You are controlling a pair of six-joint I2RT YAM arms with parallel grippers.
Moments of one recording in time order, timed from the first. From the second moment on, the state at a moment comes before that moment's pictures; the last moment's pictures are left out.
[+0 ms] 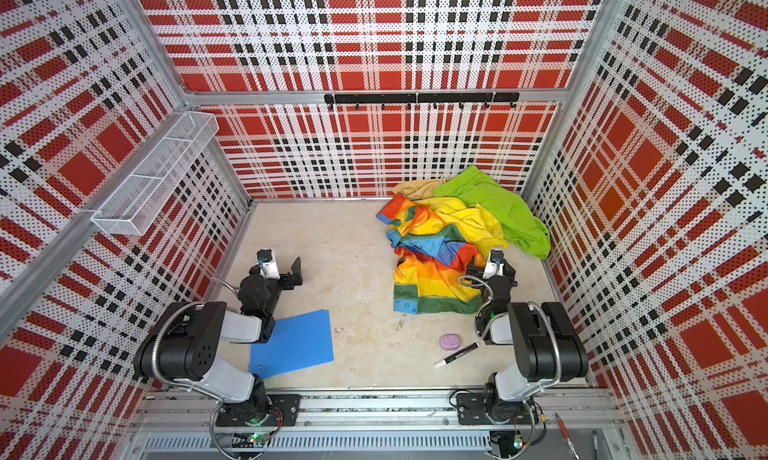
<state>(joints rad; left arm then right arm) 0.01 1.58 0.29 1.13 0.00 -0.01 0.01 1.56 0.26 1.16 0.21 -0.01</state>
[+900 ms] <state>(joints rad) 0.03 1.58 0.29 1.13 0.04 -0.02 0.01 1.56 0.26 1.16 0.21 -0.01</state>
